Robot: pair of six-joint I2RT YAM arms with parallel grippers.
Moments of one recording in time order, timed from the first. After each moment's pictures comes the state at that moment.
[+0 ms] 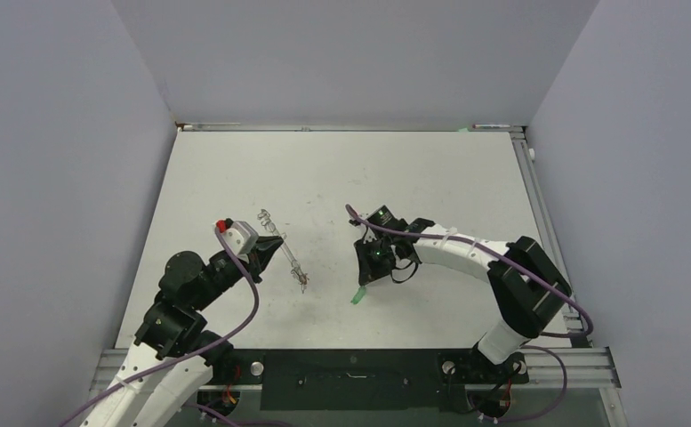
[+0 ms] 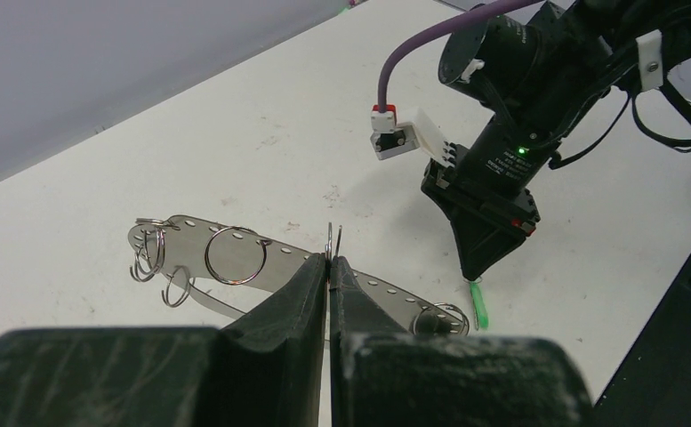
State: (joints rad) left arm -0.51 0.43 0.58 -0.21 0.24 0.01; right arm 0.76 1.60 0.95 -0.46 -0.32 0.35
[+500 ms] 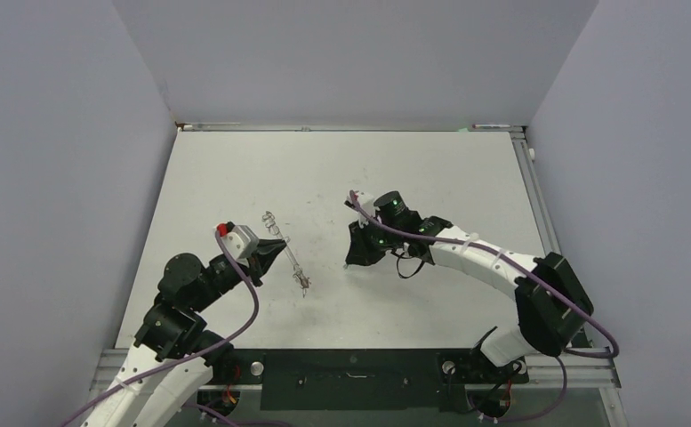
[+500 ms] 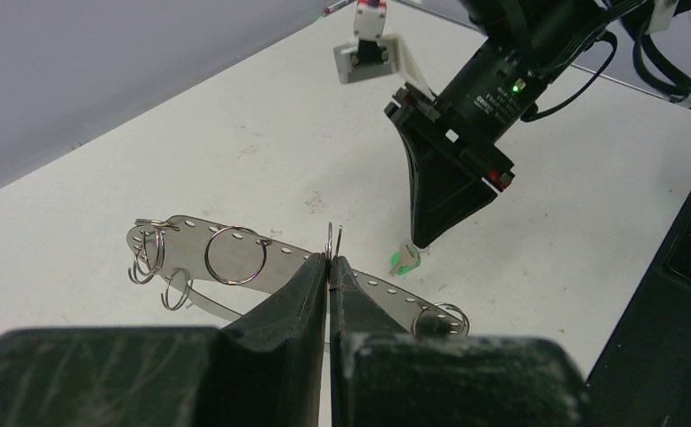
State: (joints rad) left arm -0.52 0.41 0.57 -0.20 0.28 0.01; right arm 0.73 1.53 0.98 -0.30 -0.42 0.22
